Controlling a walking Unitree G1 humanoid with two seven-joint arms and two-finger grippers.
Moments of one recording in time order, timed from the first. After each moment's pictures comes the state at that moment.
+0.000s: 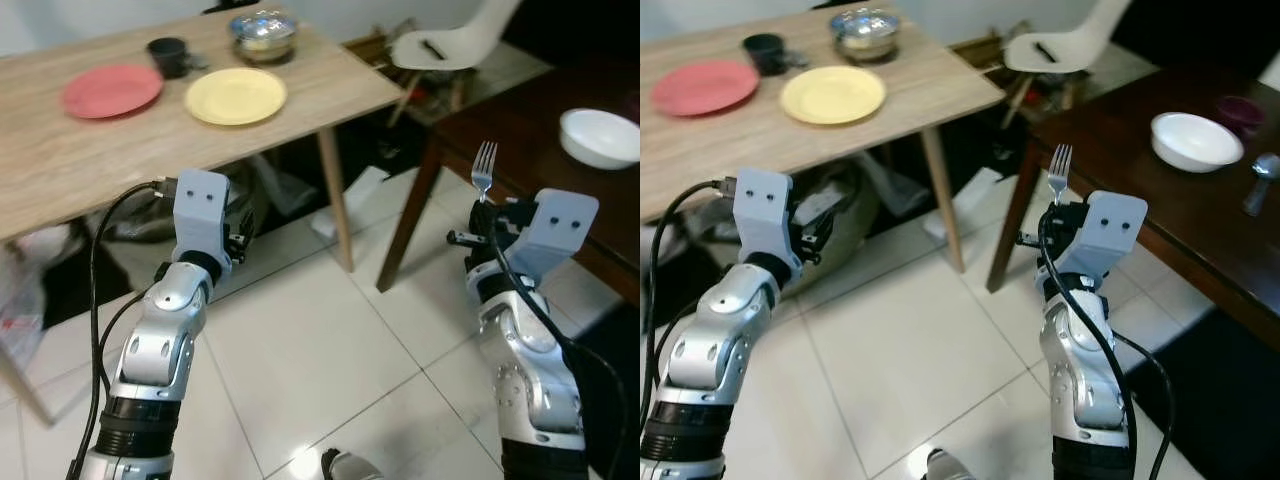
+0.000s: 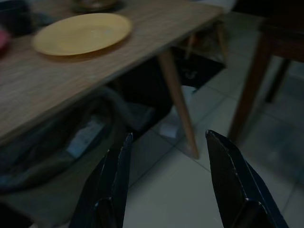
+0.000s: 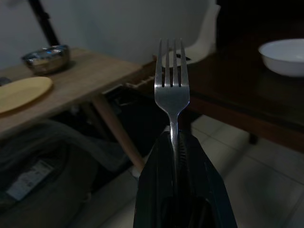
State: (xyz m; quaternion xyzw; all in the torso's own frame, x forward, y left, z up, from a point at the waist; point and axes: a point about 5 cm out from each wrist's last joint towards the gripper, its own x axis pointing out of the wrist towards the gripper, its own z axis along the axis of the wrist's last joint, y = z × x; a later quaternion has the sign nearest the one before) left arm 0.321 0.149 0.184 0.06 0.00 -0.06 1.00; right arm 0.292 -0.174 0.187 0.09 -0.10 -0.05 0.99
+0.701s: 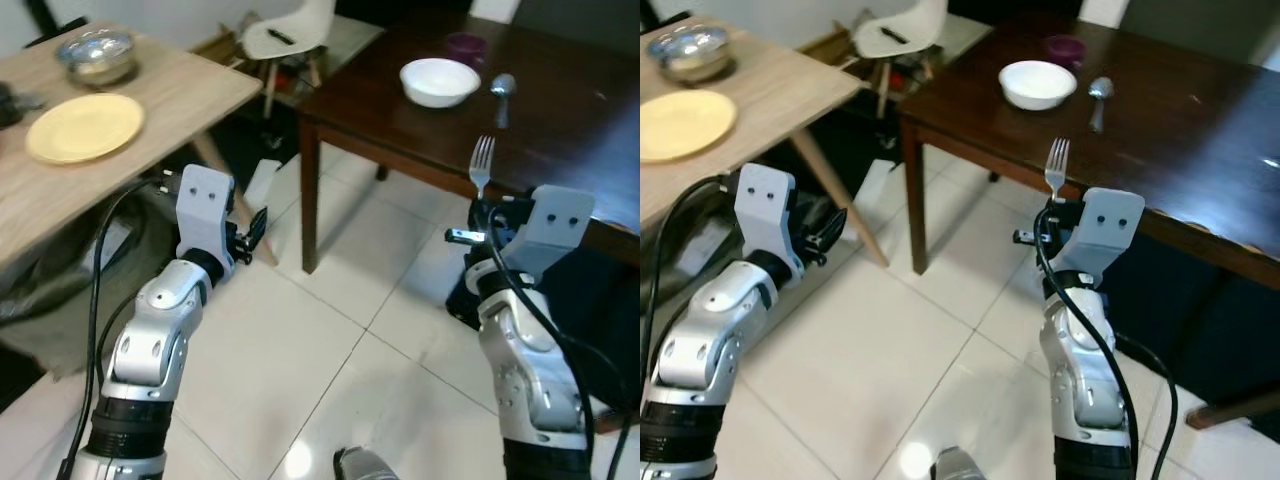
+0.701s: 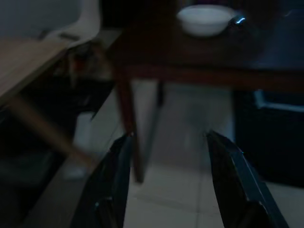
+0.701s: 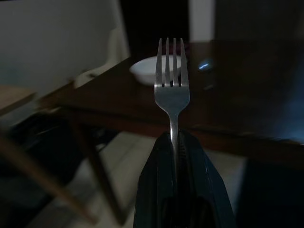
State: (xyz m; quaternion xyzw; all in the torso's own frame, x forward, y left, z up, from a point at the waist) left arm 0.317 0.136 0.191 0.03 -0.02 -0.15 0.99; right arm 0.292 -0.182 0.197 0.06 -0.12 -0.05 0.99
